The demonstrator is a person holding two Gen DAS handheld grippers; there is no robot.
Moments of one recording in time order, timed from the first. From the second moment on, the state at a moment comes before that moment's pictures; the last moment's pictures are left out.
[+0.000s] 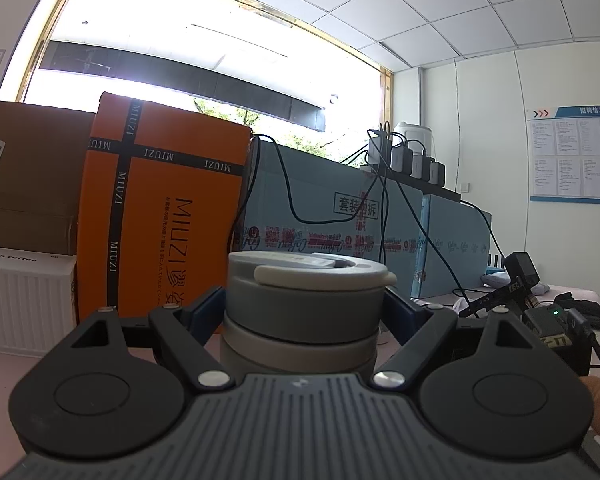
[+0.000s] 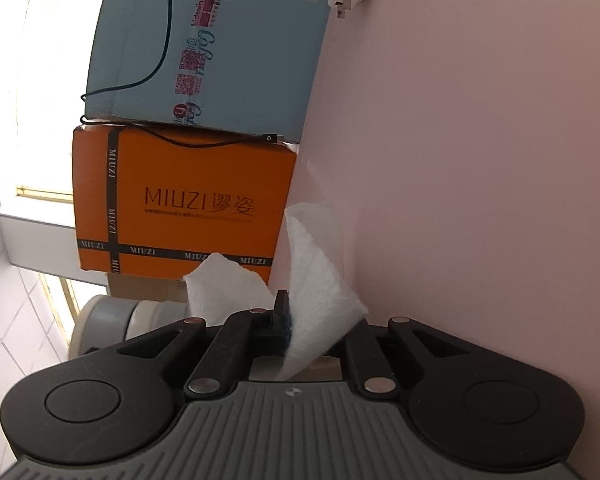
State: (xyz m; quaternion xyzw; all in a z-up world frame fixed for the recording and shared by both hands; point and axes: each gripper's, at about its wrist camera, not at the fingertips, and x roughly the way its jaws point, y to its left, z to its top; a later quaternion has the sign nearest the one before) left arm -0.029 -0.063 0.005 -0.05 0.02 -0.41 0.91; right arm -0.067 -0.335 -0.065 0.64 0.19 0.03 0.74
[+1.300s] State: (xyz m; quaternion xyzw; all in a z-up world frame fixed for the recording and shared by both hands) left arm -0.067 -0.156 0.009 0.00 0.00 -0.11 0.99; right arm -0.075 -0.354 -0.067 0.64 0.14 0.05 0.75
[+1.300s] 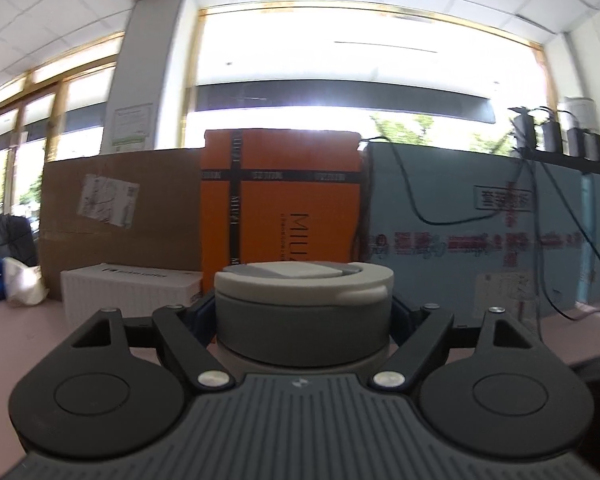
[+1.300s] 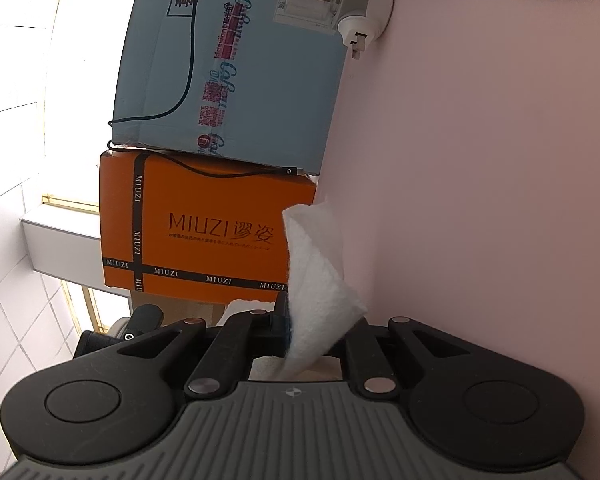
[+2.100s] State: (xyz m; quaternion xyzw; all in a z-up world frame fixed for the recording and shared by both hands) left arm -0.036 -0.088 0.010 0.00 0.00 -0.38 0.92; right arm -0.077 -0.355 -0.072 0.65 0.13 0.05 0.75
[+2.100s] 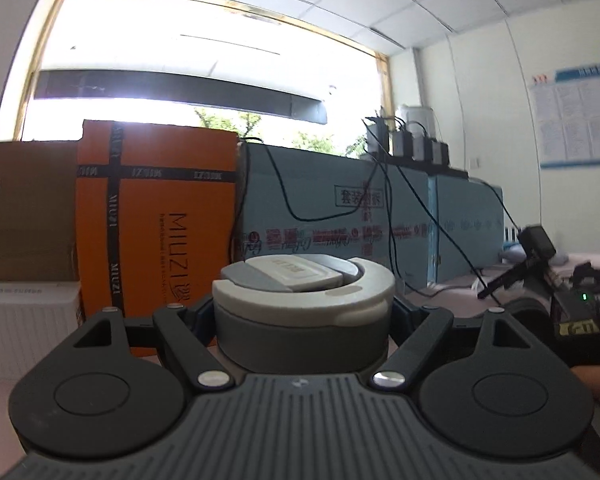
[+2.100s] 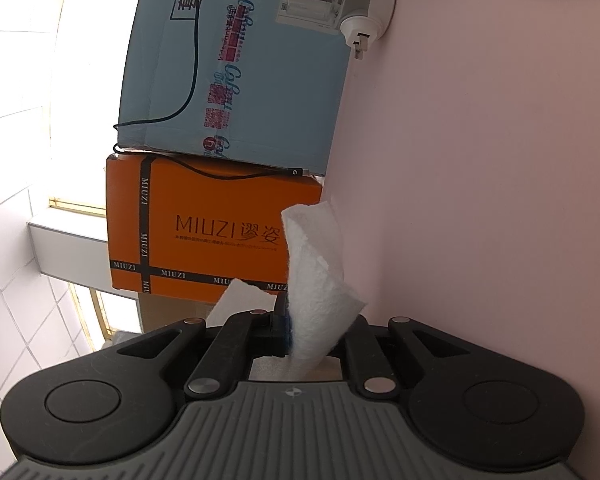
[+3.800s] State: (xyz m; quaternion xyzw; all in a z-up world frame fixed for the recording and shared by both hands) left arm -0.042 -0.084 0.003 0.00 -0.01 -0.38 0.92; right arm -0.080 -0.348 -0.067 0.68 0.14 0.06 0.72
